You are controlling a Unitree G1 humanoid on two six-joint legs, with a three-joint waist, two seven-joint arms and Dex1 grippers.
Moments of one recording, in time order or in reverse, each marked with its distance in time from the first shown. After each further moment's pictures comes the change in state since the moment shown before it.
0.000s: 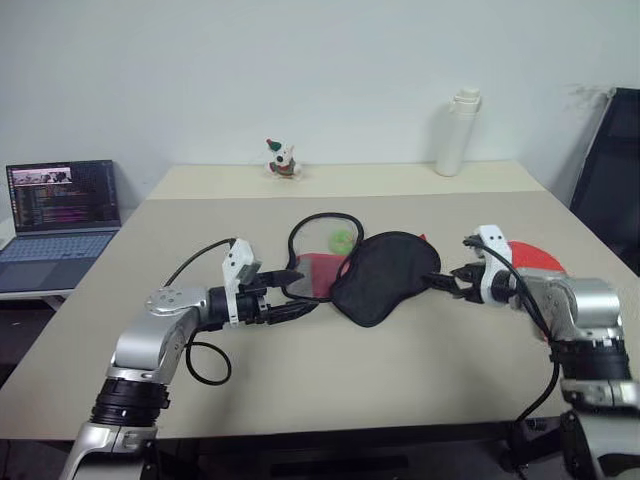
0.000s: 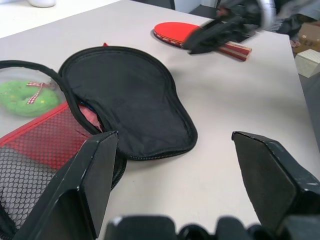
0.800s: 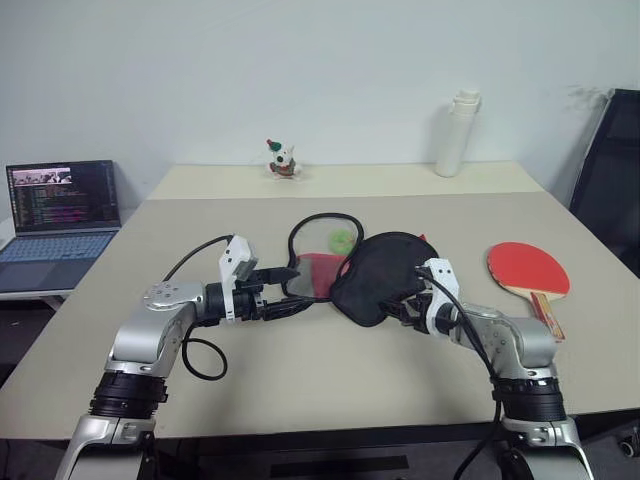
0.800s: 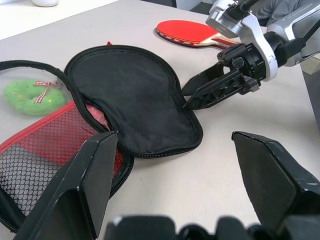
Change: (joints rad) left arm -0.017 0.009 -0.002 0.032 0.012 -0.019 -0.013; right arm 0.068 0.267 0.078 0.040 -0.043 -0.133 -0.231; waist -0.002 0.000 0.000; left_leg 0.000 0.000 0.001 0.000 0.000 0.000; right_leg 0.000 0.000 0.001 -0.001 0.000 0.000
